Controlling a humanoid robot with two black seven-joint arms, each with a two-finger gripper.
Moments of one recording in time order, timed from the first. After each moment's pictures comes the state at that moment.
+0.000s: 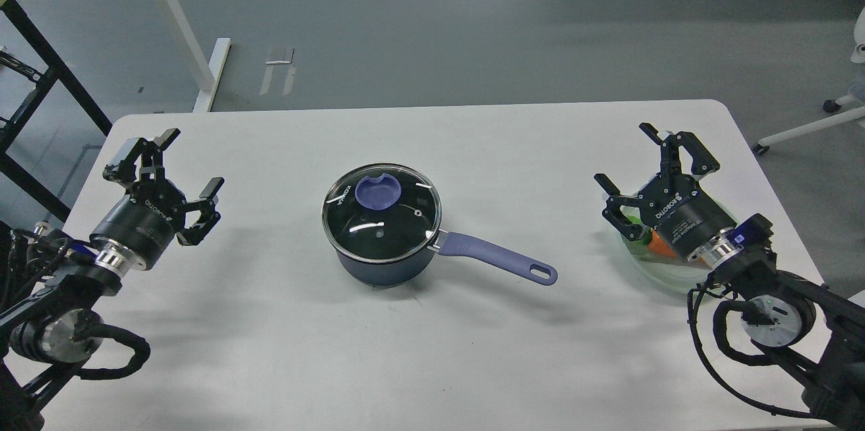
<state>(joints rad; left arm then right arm) -0.23 0.61 -0.88 -1.11 0.25 -0.30 -0.43 0.43 -0.53 0.58 1.06 -0.11 0.44 0.49</state>
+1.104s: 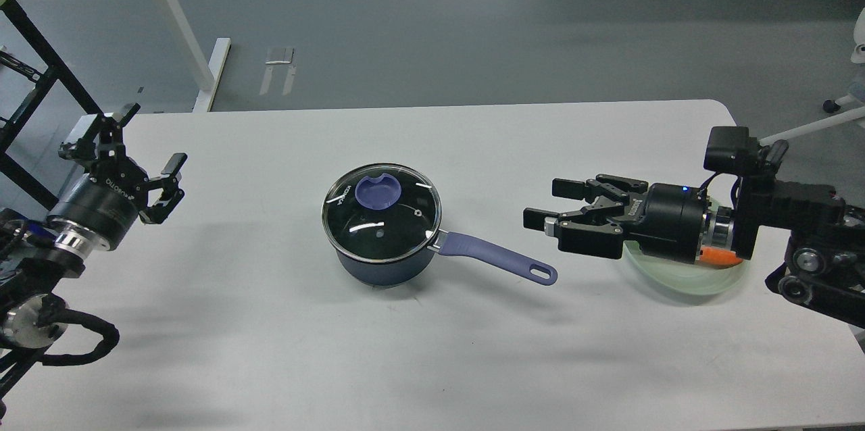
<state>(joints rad) -0.27 0.69 -0.88 -1.11 0.26 -0.30 -0.49 1.00 -0.89 -0.04 1.58 -1.54 -0.15 0.49</state>
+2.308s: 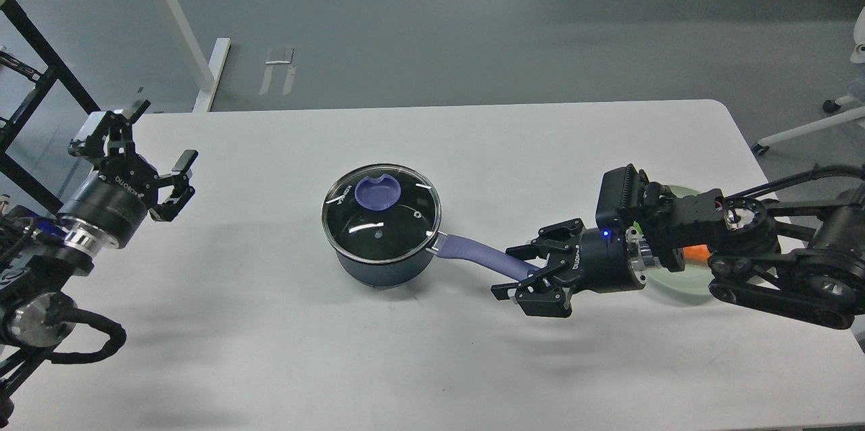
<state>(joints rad) -0.27 0.68 -0.87 -1.14 0.26 -0.30 -0.49 1.15 -0.61 -0.29 1.35 -1.70 -0.04 0.49</state>
